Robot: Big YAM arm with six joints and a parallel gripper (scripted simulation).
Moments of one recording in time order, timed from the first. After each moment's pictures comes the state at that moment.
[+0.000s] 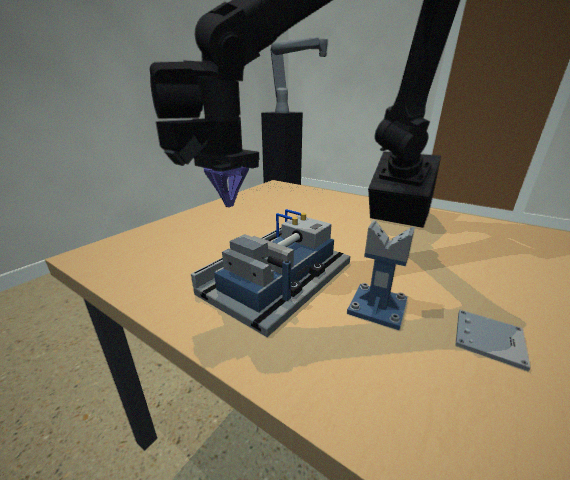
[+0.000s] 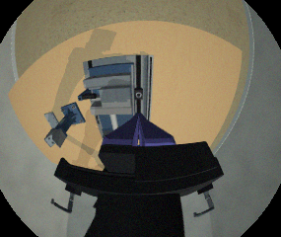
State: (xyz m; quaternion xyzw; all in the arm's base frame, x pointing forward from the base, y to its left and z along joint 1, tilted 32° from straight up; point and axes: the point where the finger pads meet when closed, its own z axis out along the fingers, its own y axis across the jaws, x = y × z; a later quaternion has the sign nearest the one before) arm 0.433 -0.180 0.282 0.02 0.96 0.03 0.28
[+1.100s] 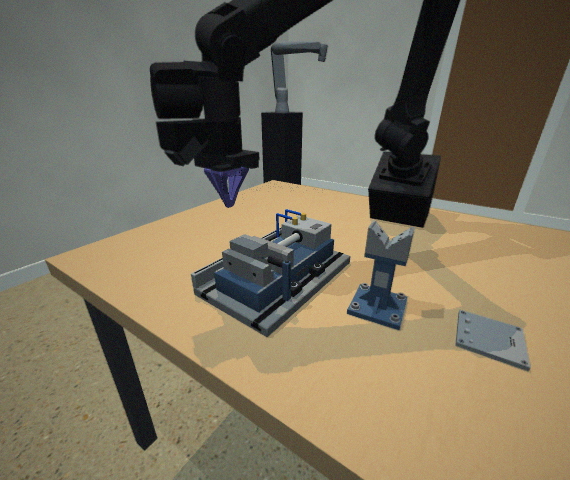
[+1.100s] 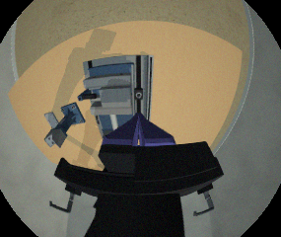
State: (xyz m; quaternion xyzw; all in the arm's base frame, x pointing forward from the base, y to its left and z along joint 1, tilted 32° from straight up) arm 0.434 -0.179 0.281 0.02 0.96 0.03 0.28
